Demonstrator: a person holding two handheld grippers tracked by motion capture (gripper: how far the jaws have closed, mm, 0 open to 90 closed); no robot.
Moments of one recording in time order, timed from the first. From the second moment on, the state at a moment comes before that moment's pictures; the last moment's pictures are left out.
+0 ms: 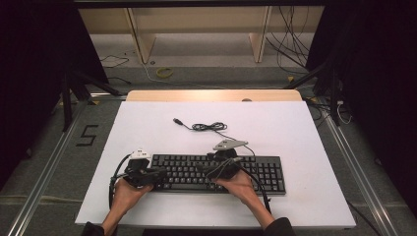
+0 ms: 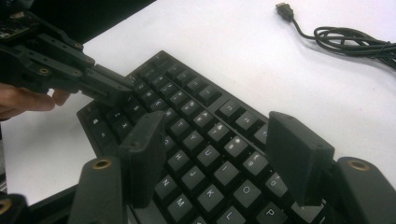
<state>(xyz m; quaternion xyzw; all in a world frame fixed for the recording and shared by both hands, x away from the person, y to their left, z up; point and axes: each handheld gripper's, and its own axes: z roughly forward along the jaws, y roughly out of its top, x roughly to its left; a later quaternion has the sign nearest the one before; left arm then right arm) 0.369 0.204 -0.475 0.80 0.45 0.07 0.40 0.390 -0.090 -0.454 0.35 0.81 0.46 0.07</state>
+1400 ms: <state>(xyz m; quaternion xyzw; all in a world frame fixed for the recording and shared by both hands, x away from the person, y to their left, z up) 0.363 0.205 -0.466 0.76 0.44 0.06 0.47 0.395 -0.085 -0.469 0.36 0.84 0.41 0.07</state>
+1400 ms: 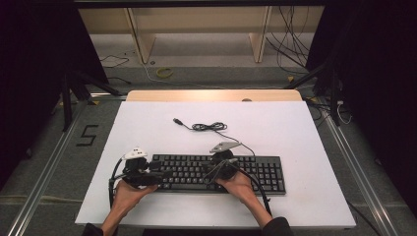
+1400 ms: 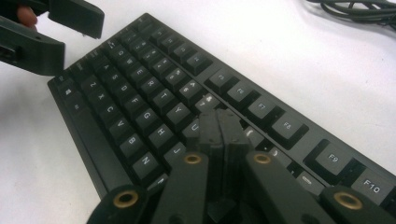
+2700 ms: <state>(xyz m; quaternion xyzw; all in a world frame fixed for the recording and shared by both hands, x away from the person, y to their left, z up) 0.362 0.205 -0.464 0.76 0.44 0.07 0.47 0.394 -0.085 -0.470 0.37 0.83 0.42 0.07</state>
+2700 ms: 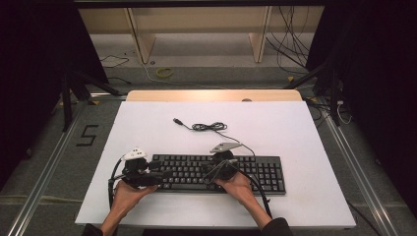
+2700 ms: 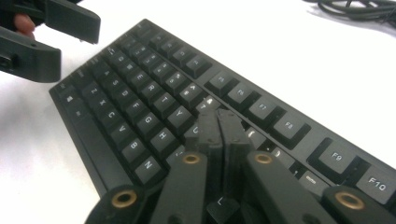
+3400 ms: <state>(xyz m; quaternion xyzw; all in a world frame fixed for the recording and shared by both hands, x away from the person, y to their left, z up) 0.368 0.202 -0.462 0.77 0.43 0.07 0.46 0.380 -0.096 -0.458 0.35 0.81 0.46 0.05</state>
